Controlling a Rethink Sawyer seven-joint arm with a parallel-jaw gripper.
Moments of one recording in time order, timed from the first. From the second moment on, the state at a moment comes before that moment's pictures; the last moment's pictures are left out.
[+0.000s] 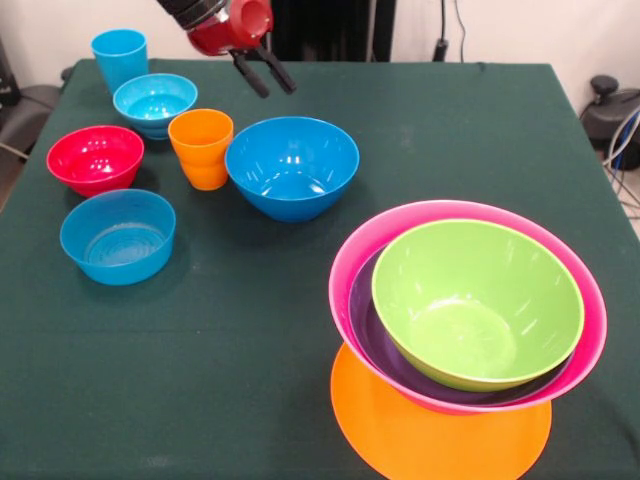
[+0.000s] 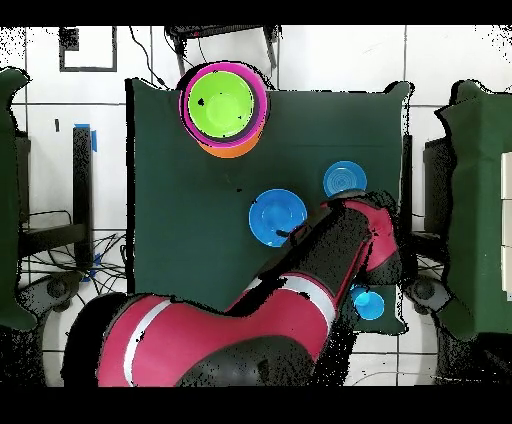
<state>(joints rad) -0.05 -0.23 -0.51 1.29 -1.83 -1.19 4.45</state>
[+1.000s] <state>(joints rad) 0.05 -0.12 -0.60 1.12 -1.83 -1.13 4.45</state>
